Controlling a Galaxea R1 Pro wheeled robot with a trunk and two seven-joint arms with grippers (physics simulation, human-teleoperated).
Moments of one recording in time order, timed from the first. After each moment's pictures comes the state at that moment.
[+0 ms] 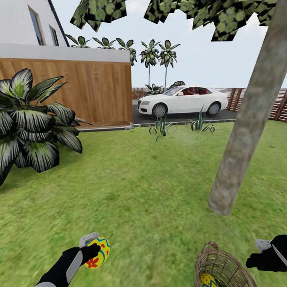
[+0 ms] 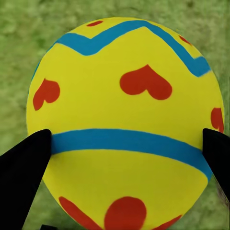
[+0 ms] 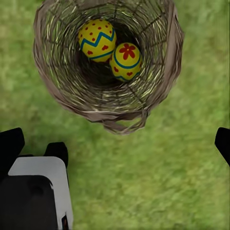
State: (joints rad) left arm -0.48 0.02 0.14 -0.52 0.25 0.38 0.03; right arm -0.55 -0.56 0.15 -0.53 -0.05 0.80 0.47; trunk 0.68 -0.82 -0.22
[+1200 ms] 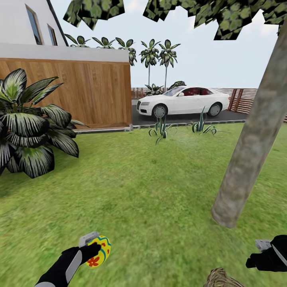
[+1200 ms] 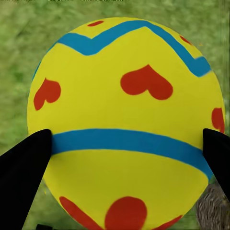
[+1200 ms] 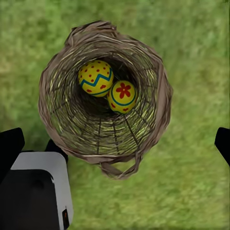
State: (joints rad) left arm -0.48 0.03 0.14 -0.52 0.25 0.37 0.00; right arm -0.55 -0.56 0.15 -0.53 -0.05 0.80 0.47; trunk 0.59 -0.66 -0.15
